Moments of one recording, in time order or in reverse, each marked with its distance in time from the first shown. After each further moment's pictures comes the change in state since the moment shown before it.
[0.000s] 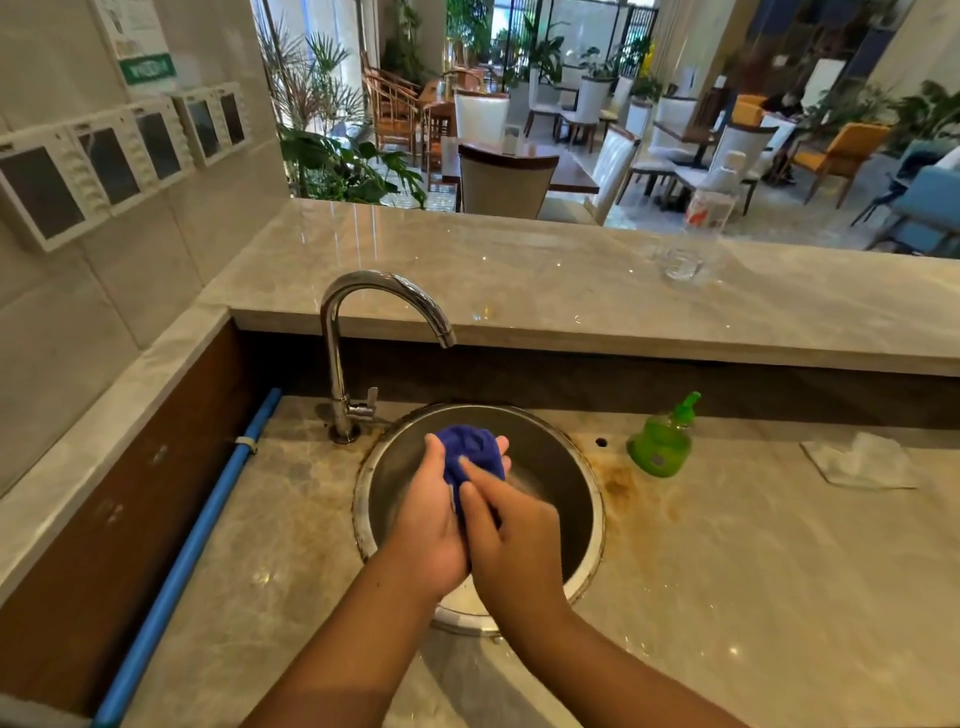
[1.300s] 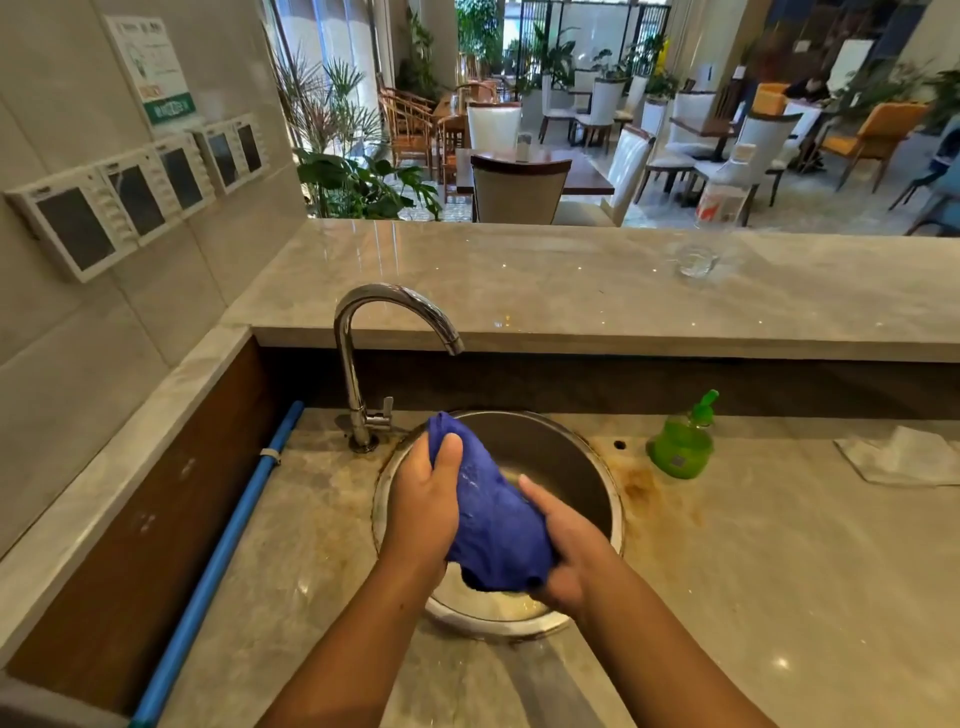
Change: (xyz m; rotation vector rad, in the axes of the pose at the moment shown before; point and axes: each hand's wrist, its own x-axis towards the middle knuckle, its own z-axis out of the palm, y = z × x) left_hand 0.003 0.005 -0.005 0.810 0.244 0.677; right_hand 0.028 0.021 -0.030 1.153 -0.279 1.342
